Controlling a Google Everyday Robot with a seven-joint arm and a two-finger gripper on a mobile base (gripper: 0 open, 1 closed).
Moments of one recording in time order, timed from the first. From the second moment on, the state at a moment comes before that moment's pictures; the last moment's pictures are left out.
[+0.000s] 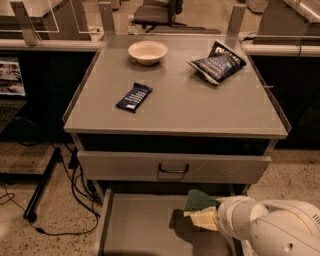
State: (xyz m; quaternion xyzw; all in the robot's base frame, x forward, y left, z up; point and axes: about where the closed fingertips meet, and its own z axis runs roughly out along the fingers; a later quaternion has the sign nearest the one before) arm 0.410 -0.160 0.637 -0.22 0.92 0.05 0.31
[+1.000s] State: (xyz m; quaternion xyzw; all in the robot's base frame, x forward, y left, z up) arm 0.375 -0.229 0.533 -0.14 0.96 0.07 0.25
